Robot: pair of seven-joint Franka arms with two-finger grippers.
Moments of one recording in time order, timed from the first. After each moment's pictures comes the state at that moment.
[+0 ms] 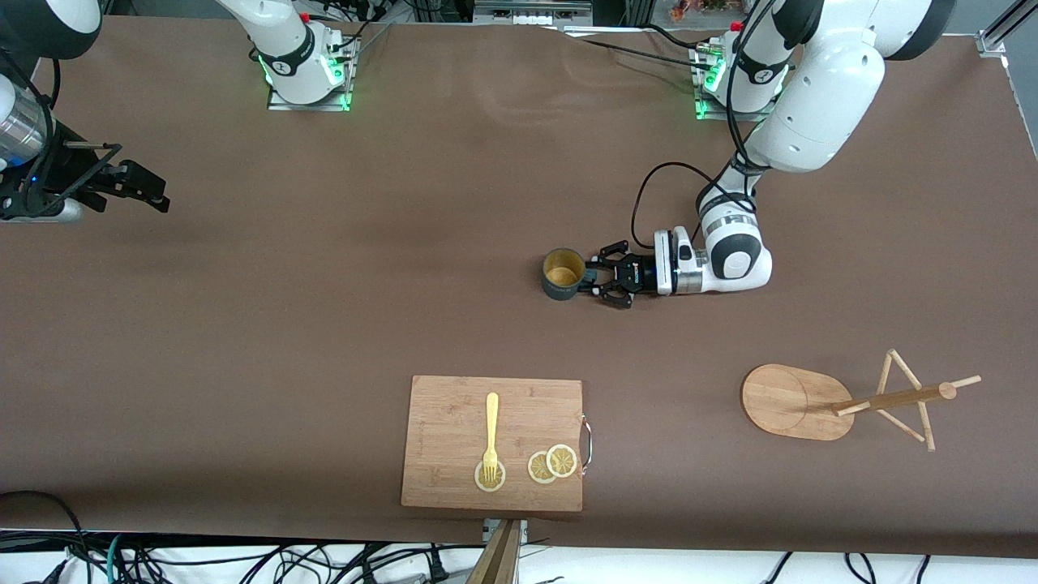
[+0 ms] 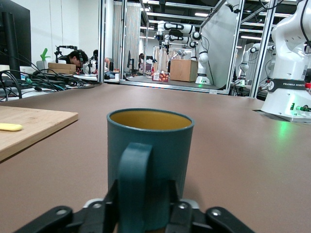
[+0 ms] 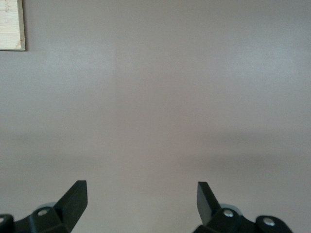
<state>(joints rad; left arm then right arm) -0.19 0.81 -0.08 -1.99 -1.77 1.86 2.73 0.01 -0.10 -0.05 -1.91 0.00 1.81 -0.04</state>
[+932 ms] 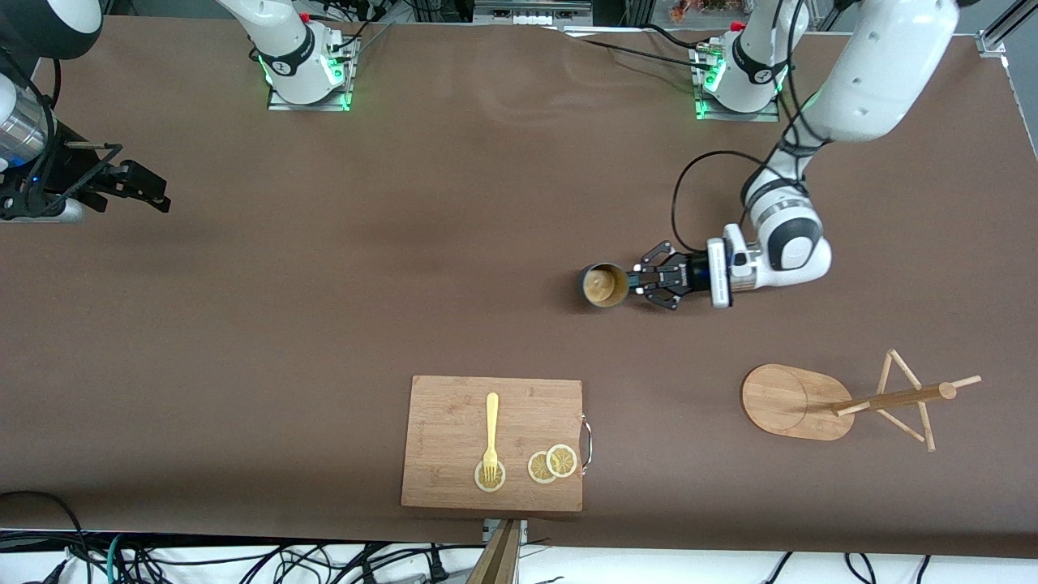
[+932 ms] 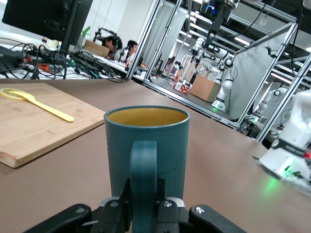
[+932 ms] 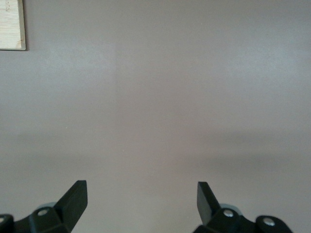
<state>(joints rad) -0.03 0.56 -0.06 -2.13 -1.64 1.83 2.22 0.01 -0.10 -0.05 -1.91 0.00 1.81 -0.04</state>
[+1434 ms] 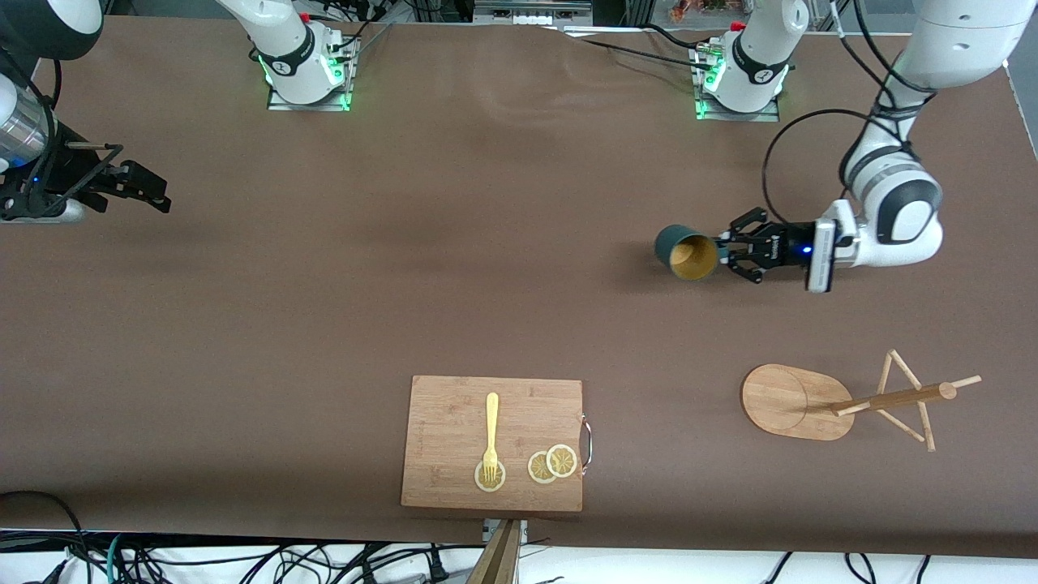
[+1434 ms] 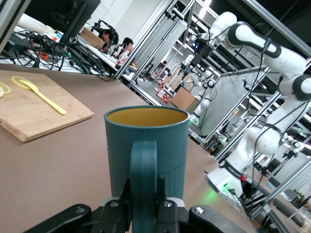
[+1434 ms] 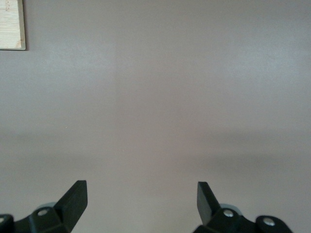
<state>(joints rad) 0.07 0.40 0.17 -2.20 -1.37 1.51 1.93 0.01 -0.10 -0.05 -1.91 0.00 1.81 -0.04</state>
